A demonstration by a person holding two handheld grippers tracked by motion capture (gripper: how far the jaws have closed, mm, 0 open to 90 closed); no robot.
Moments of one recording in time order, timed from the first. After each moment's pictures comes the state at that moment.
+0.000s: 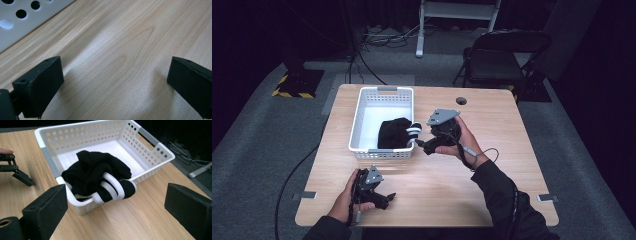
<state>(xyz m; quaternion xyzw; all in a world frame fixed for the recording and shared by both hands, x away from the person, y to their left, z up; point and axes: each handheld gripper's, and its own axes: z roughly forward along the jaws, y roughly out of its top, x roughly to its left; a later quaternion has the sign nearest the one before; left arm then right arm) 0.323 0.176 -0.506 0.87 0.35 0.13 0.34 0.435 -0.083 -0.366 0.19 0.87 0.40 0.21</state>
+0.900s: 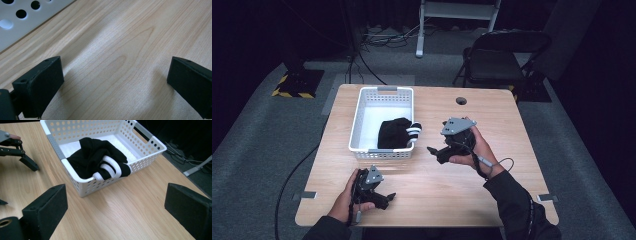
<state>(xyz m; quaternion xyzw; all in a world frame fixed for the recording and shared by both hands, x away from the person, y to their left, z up) 0.323 0.176 -0.506 0.86 0.35 0.13 0.34 0.408 -0.118 -0.365 0.19 0.87 0.40 0.23</state>
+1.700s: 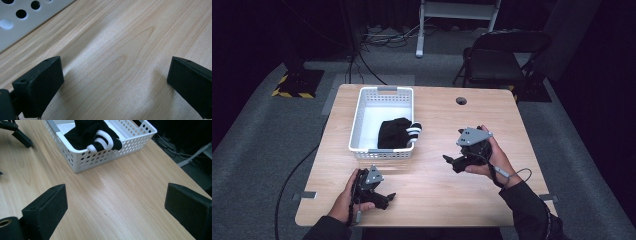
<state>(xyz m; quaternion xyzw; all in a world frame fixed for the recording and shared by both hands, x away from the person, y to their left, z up) 0.323 0.176 -0.506 0.86 0.35 0.13 0.34 0.387 -0.159 -0.374 0.19 0.88 0.37 0.25</state>
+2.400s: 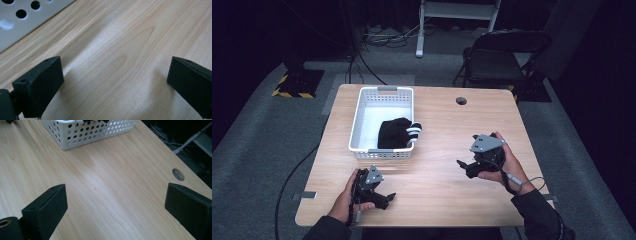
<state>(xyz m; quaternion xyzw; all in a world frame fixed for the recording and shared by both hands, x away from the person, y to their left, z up) 0.323 0.176 -0.506 0.86 0.35 0.13 0.34 0.377 -0.196 -0.390 0.22 0.88 0.34 0.27</state>
